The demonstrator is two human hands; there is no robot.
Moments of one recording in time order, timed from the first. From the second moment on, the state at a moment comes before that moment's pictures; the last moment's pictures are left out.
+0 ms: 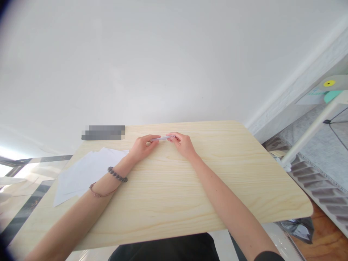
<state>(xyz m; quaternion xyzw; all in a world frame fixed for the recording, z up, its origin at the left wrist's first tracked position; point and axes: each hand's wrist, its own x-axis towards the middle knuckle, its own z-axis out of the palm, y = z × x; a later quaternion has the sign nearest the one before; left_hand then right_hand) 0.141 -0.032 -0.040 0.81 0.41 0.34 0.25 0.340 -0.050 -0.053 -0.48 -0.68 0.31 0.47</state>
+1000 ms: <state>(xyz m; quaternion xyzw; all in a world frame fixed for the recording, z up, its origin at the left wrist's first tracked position) 0.141 -0.025 -0.051 0.71 0.40 0.40 0.42 0.337 -0.054 -0.049 -0.47 -0.68 0.30 0.47</state>
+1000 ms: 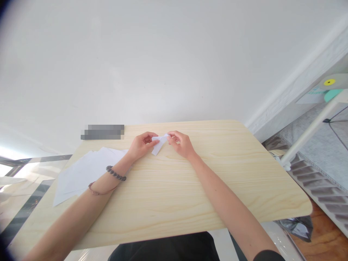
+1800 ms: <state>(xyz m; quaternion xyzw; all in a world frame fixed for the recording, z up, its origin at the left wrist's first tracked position) 0.141 -0.030 -0.045 0.73 0.40 0.37 0.42 0.338 -0.056 -0.044 -0.48 -0.62 0.37 0.49</state>
